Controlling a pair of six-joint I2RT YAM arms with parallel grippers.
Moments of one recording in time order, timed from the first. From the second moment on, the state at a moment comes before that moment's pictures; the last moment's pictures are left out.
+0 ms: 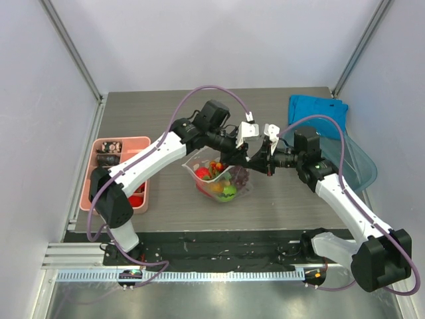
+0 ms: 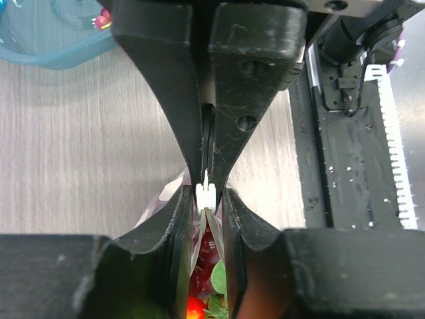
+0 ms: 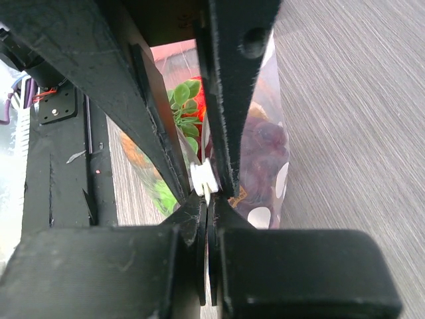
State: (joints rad) left arm -0.79 1.73 1.66 -0.66 0.74 0.49; right arm 0.28 1.08 0.80 -0.15 -0.99 -0.26
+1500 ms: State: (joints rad) left arm -0.72 1.74 1.72 -0.78 0.79 0.51; right arm 0.28 1.06 0.77 -0.16 -0.97 -0.30
